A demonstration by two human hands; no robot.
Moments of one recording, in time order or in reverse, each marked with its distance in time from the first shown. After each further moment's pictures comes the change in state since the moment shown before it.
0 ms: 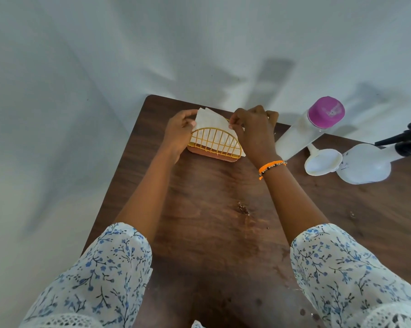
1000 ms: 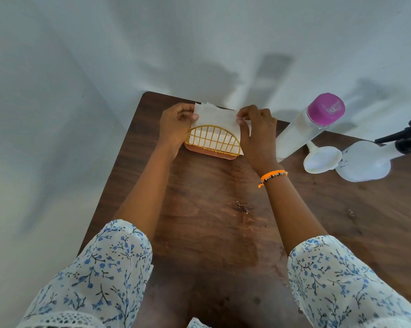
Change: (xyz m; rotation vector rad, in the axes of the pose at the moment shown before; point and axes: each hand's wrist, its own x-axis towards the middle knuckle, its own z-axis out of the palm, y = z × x) left_hand 0.014 -0.004 0.002 -0.072 0.104 0.104; right_hand -0.016 0.008 0.006 0.221 0.186 0.006
